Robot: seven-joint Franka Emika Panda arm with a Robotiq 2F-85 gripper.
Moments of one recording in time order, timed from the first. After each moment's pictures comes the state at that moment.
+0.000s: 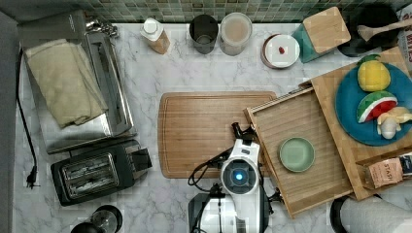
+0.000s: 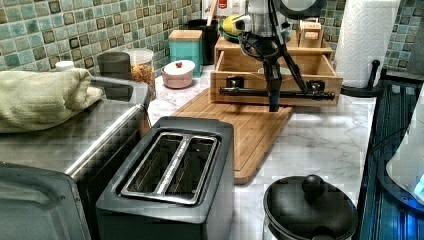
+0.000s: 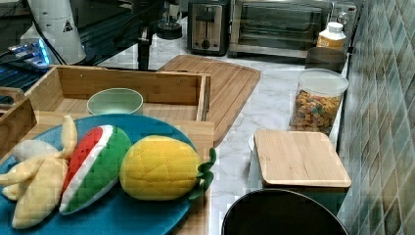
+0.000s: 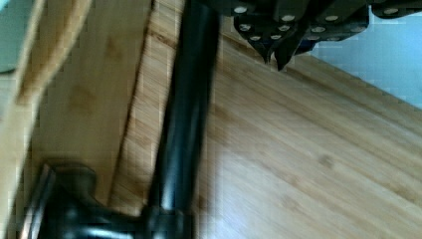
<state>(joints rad) -0.01 -0.14 -0.12 -2.73 -0.24 0.91 -1.25</state>
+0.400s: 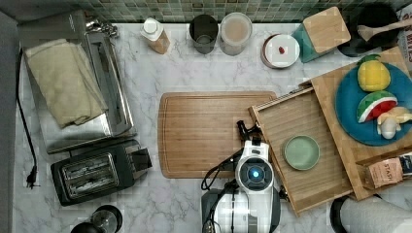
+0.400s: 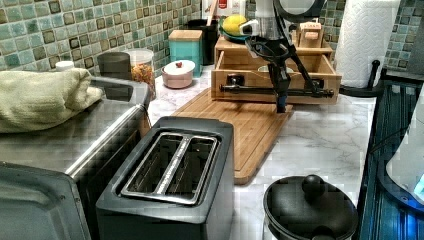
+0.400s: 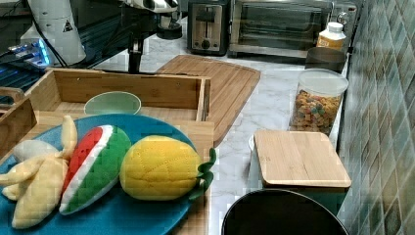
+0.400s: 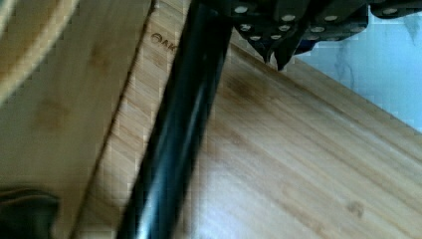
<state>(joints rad) -0.03 -0.08 -0.19 -2.72 -0.24 0.94 -1.41</state>
